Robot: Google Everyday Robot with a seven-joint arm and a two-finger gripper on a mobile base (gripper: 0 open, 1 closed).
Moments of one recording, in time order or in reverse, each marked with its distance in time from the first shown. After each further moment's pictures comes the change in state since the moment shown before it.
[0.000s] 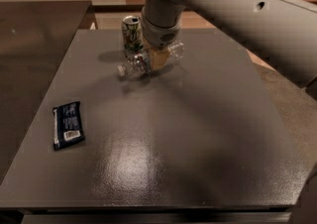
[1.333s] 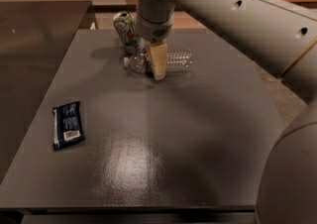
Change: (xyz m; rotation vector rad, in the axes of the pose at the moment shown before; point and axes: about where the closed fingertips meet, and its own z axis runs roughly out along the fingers) arm -0.003 -0.034 0.015 0.030 0.023 0.063
